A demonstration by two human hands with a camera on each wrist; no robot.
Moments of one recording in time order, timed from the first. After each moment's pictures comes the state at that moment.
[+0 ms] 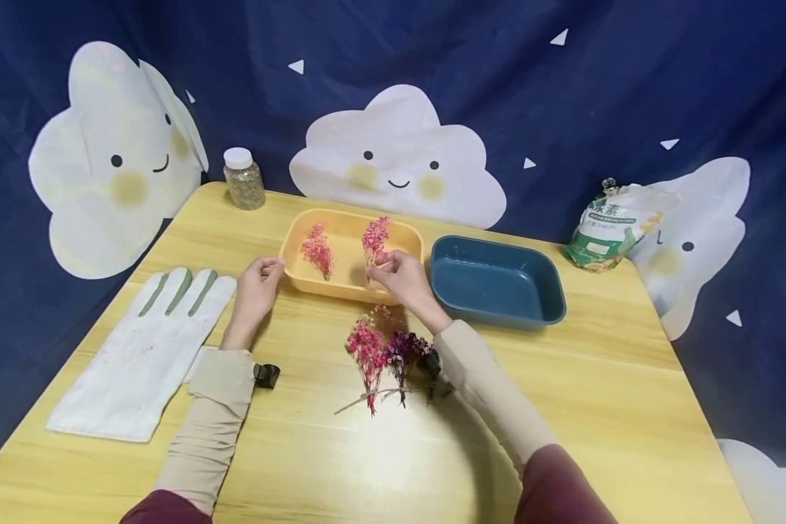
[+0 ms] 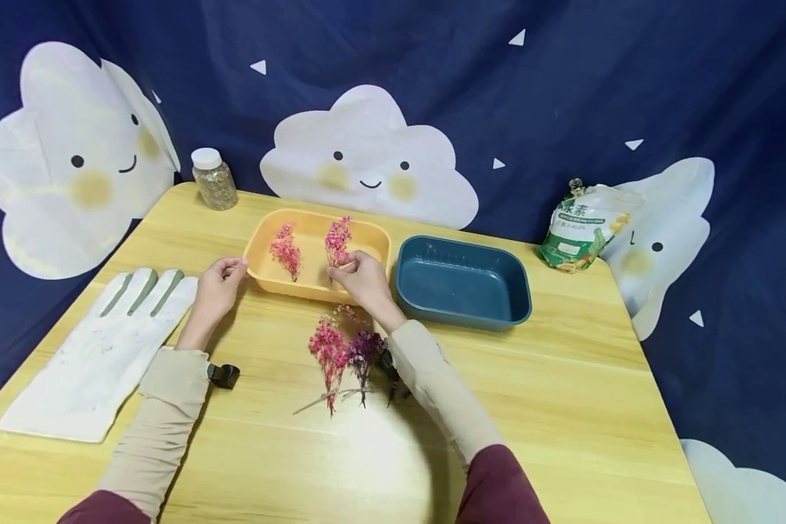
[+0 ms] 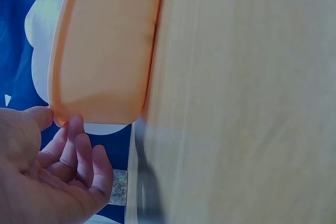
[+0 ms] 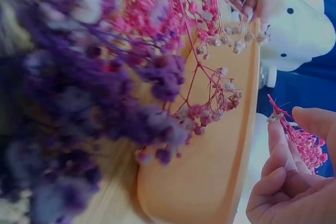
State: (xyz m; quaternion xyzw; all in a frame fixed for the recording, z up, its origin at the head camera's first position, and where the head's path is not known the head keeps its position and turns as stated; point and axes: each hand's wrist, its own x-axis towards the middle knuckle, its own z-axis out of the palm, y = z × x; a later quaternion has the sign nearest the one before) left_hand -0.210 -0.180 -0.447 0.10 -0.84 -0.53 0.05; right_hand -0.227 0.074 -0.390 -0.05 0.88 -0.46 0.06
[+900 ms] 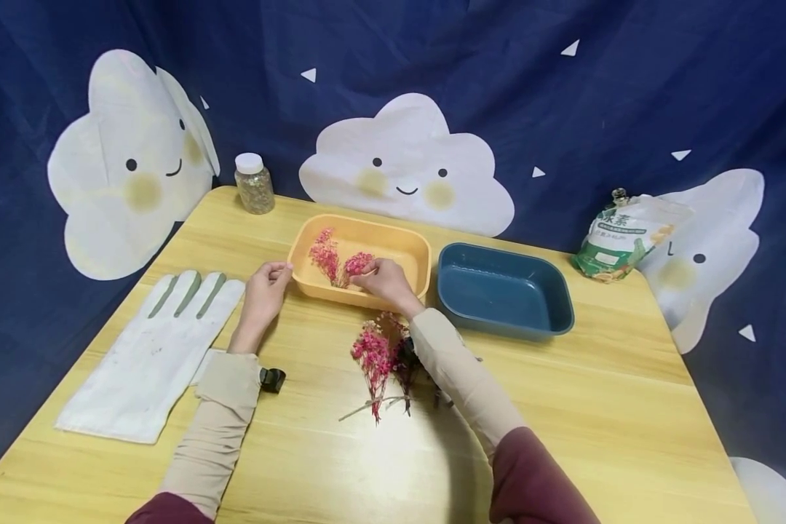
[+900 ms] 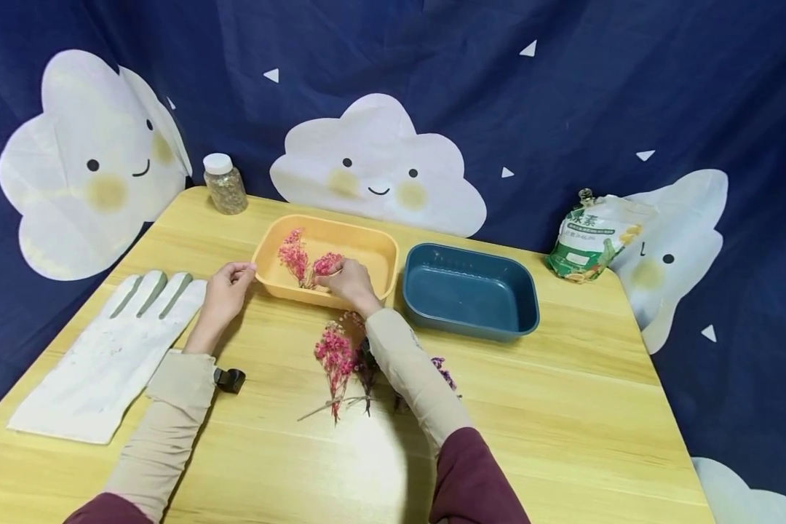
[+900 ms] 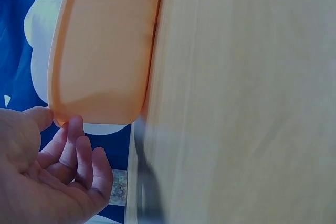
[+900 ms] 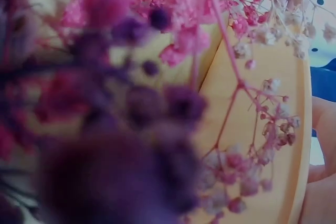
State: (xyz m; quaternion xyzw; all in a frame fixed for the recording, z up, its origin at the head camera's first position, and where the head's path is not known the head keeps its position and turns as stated) left_hand -0.209 -0.179 -0.446 0.11 -0.84 -0.53 0.05; right_hand -0.252 0.040 -0.411 -0.05 0.88 -0.44 0.15
